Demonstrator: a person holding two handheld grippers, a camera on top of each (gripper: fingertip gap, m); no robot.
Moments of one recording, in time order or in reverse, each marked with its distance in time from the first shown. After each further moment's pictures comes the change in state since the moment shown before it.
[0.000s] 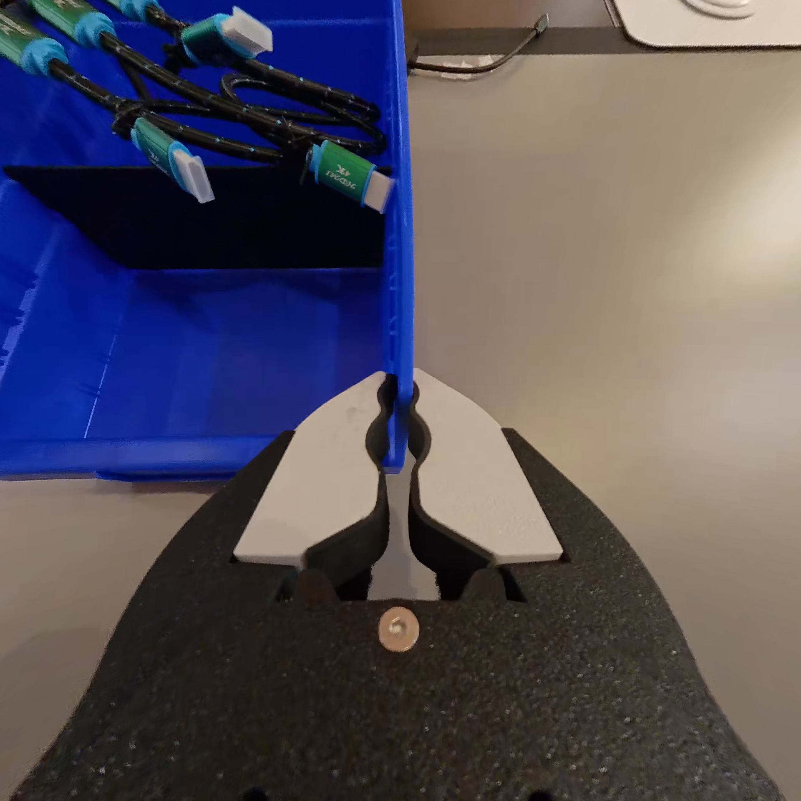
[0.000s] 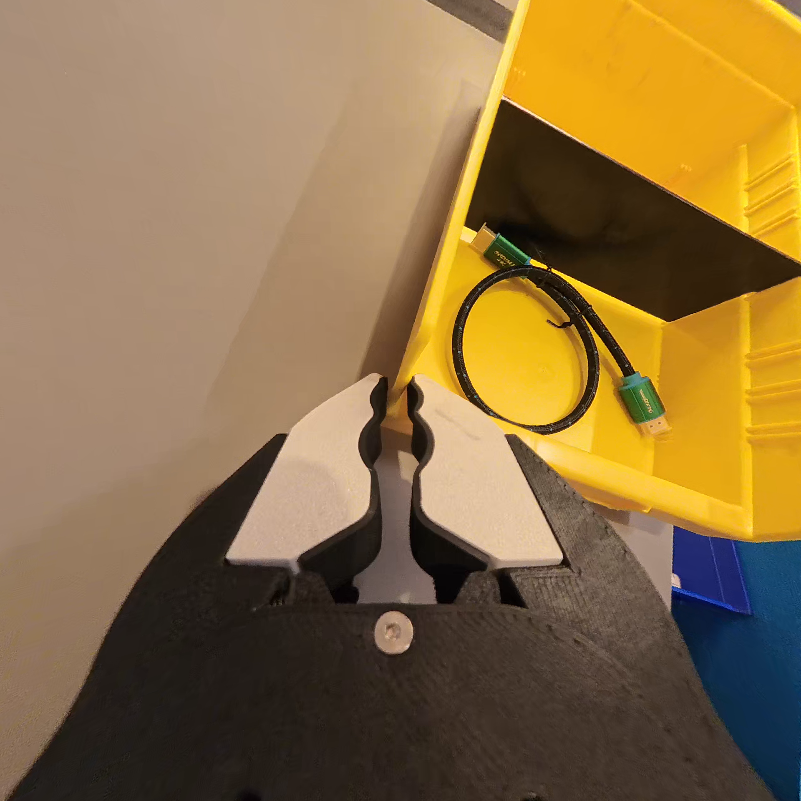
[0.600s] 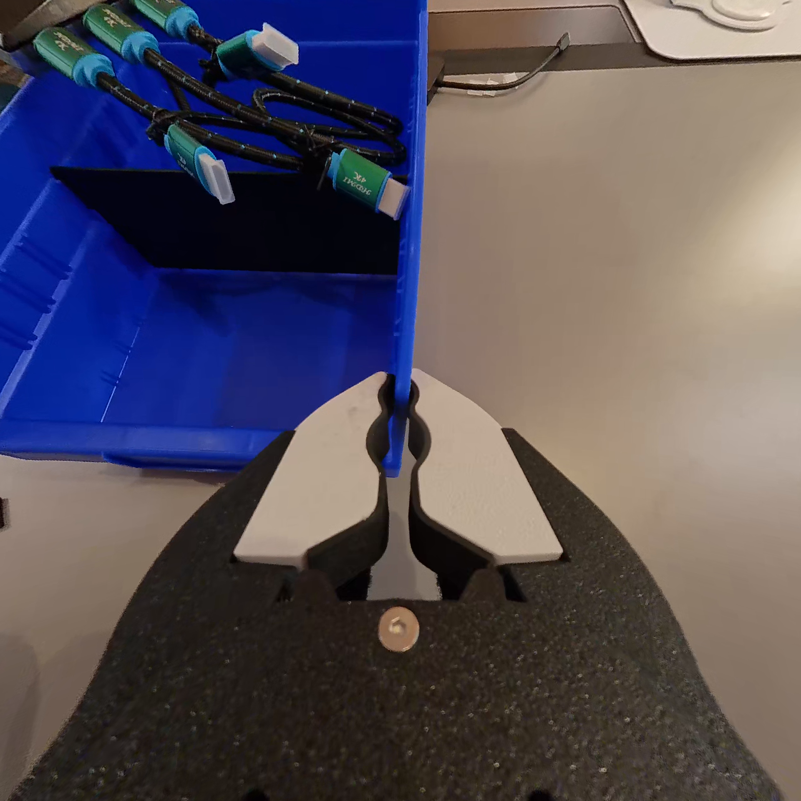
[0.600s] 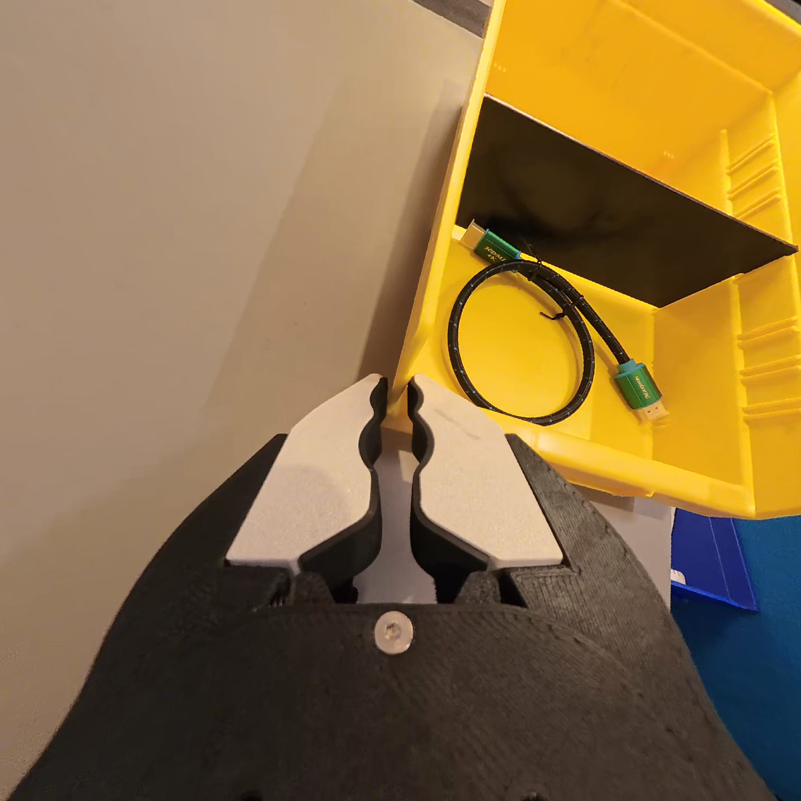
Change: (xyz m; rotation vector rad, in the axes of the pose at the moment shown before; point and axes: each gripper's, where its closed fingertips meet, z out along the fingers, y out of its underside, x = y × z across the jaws) left arm -0.022 0.000 -0.001 0.037 -0.021 0.017; right arm 0.003 0.005 -0.005 0.017 -0.002 0.010
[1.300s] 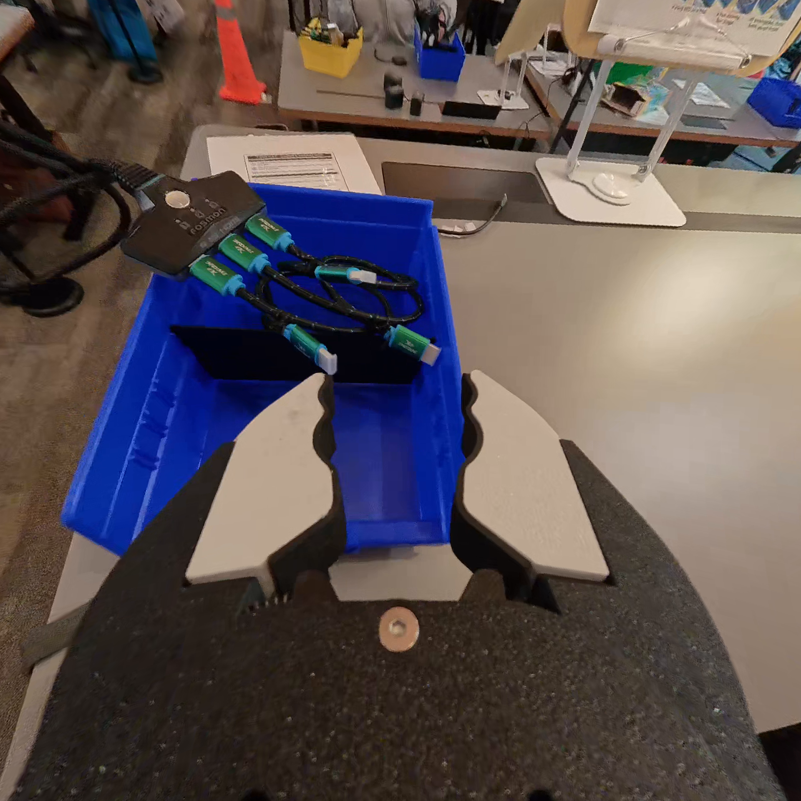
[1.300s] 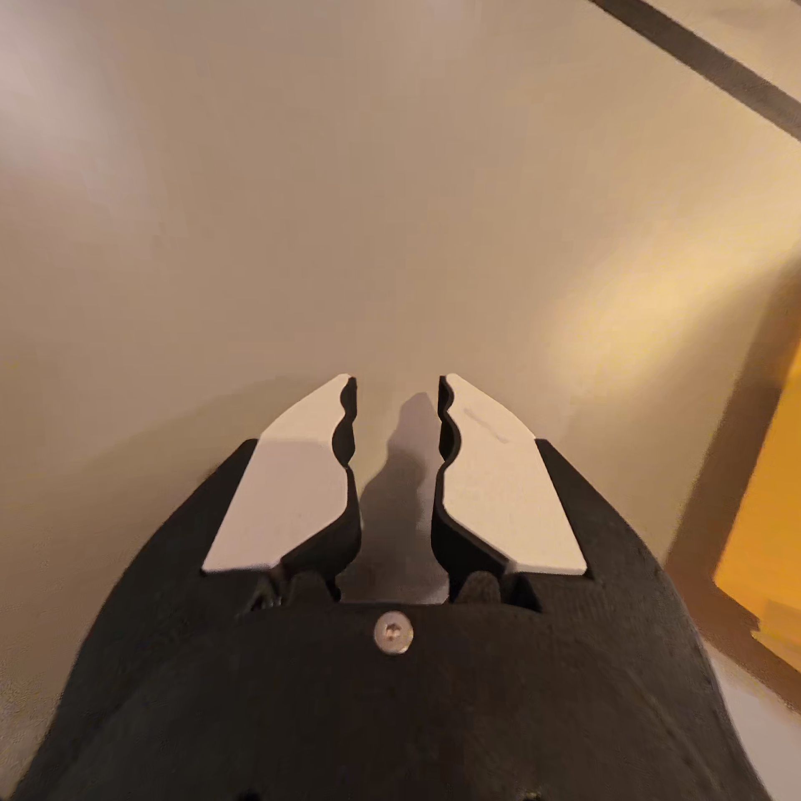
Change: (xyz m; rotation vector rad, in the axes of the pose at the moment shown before) left arm -0.047 -0.094 -0.034 0.092 0.169 -0.076; right arm -0.170 -0.021 0.004 0.105 -0.377 -0.189
